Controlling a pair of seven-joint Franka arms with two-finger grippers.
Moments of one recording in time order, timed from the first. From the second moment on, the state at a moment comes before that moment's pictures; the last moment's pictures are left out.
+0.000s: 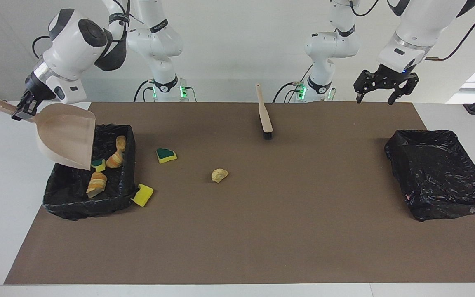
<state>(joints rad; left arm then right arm) -0.06 -0.08 -0.08 -1.60 0.00 1.50 0.00 -0.17 -0.15 0.03 -1.99 -0.93 2.02 -1.52</state>
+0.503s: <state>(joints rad) -0.06 -0.08 -0.09 -1.60 0.00 1.50 0.00 -0.14 -0.15 0.03 -1.99 -0.50 1.93 -1.41</state>
